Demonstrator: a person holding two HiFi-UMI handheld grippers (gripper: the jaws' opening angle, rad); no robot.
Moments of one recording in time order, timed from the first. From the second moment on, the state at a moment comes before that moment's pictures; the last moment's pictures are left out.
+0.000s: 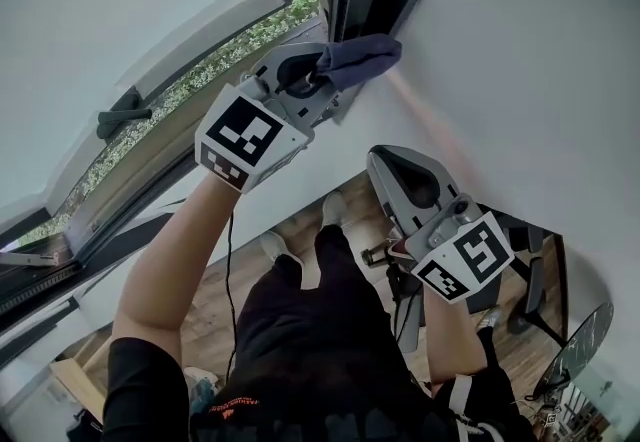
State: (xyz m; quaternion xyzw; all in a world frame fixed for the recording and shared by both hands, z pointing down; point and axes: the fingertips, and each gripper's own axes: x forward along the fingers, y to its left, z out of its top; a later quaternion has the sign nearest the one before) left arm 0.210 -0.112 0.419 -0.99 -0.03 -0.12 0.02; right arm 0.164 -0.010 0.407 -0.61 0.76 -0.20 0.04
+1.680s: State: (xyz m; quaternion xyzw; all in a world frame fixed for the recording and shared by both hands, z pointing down) left arm 0.196 -0.110 0.382 -0.99 -0.02 -0.10 0.03; right arm 0.159 -0.019 0.389 -0.61 0.77 -0.19 0.05
